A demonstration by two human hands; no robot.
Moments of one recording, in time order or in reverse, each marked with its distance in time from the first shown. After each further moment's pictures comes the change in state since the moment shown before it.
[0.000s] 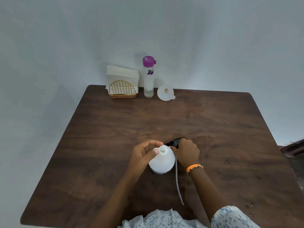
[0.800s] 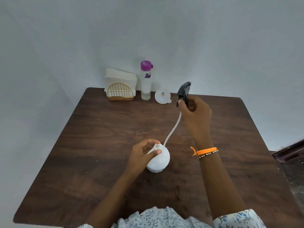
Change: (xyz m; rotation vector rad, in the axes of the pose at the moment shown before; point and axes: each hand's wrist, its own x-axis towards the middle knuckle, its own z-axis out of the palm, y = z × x) left_hand 0.003 -0.022 0.005 0.066 0.020 0.021; right_hand -0.024 -0.054 -0.137 0.828 0.502 -0.262
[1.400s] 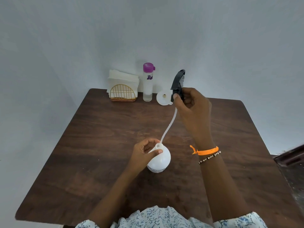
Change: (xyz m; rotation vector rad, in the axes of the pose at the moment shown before) left_hand 0.004 -0.003 -0.002 -0.008 -0.012 -0.027; right_hand -0.009 -0.038 -0.003 0.114 -0.057 -0.169
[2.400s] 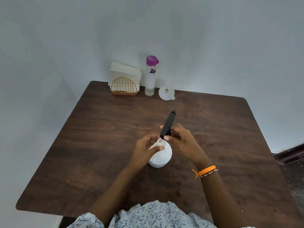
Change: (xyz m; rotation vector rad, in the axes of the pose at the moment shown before) left_hand -0.002 -0.005 0.000 0.027 0.009 -0.013; right_hand -0.060 0.082 0.000 0.068 -0.671 0.272
